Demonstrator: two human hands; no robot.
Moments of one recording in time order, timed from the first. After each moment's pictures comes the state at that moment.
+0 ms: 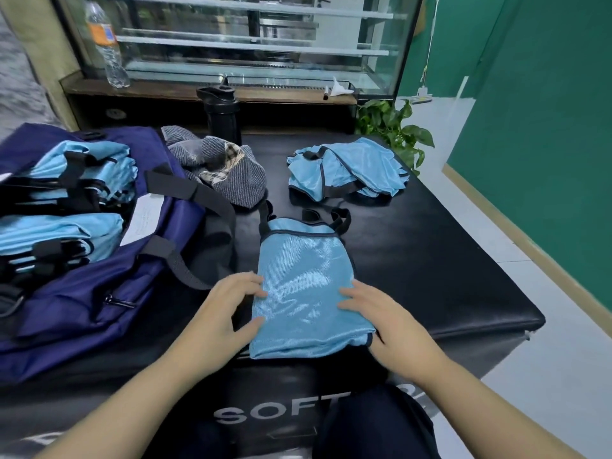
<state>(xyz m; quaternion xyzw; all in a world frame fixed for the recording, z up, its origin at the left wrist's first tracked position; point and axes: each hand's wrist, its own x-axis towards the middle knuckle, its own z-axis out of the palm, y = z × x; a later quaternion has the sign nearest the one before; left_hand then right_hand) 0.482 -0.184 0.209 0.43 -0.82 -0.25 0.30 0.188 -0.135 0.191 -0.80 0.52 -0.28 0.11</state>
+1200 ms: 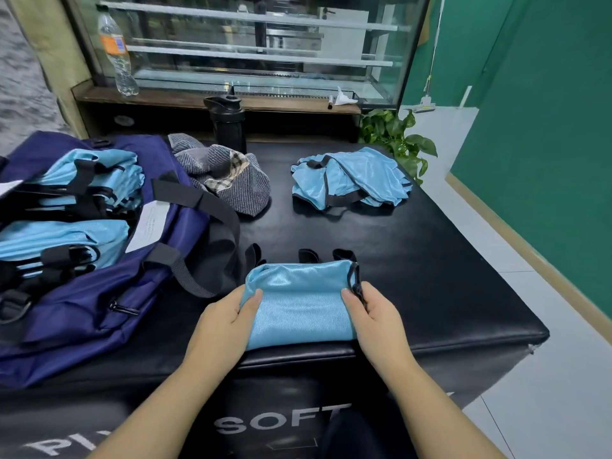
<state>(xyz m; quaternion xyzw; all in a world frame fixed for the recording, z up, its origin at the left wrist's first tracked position) 0.458 -0.177 0.220 0.59 -0.63 -0.35 0.36 0.241 -0.146 0.220 -0.53 0.65 -0.45 0.31</state>
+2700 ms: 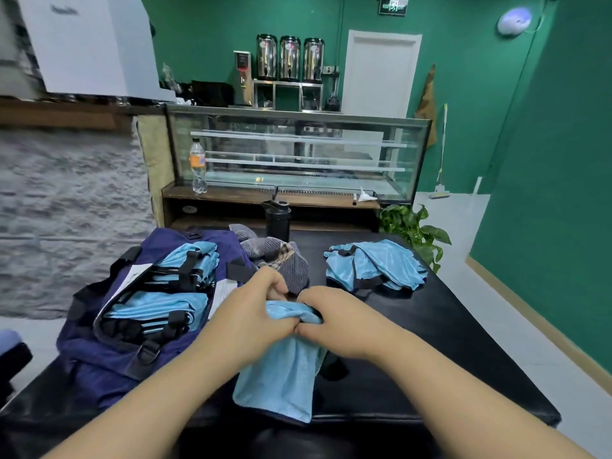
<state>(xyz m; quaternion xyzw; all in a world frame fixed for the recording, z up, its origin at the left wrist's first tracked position) 0.502 -0.134 0.401 0.51 -0.74 -0.22 0.38 0.335 -0.140 0.412 -0.85 0.48 -0.18 0.14</state>
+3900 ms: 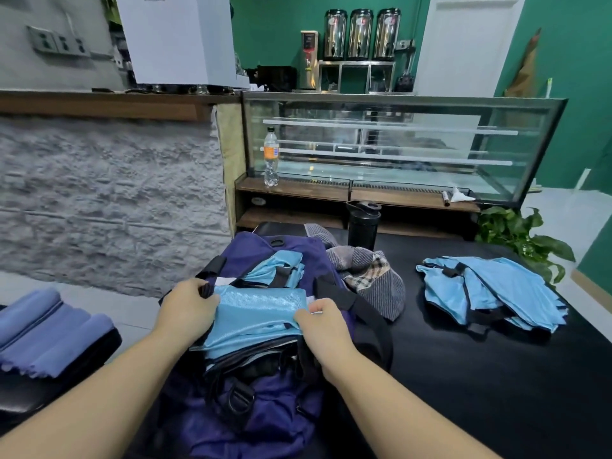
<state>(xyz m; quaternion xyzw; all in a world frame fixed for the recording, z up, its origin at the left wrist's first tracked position) 0.724 -0.266 0.364 0.78 -0.49 -0.14 0.35 0.530 -0.270 0.344 -0.51 0.59 -0.40 0.48</state>
